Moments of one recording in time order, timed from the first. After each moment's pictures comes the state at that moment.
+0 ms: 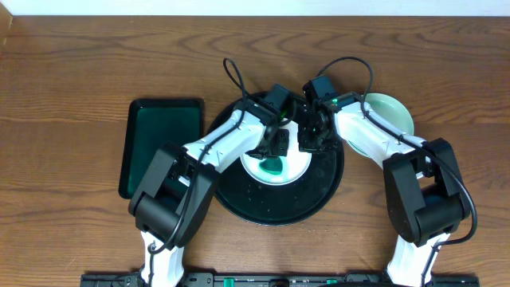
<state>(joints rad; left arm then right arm) -0.59 2.02 1.36 -0.74 0.09 -0.48 0.41 1.99 1.30 -0.76 -0.15 0.42</state>
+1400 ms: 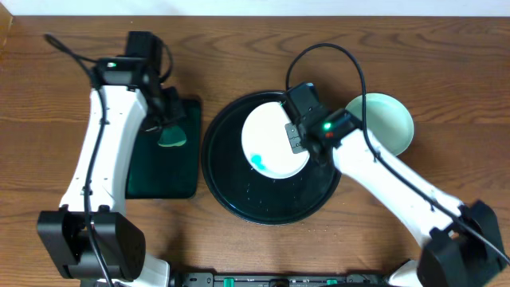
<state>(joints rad) -0.01 1.69 1.57 -1.29 0.00 -0.41 0.66 1.65 1.29 -0.79 0.37 0.29</state>
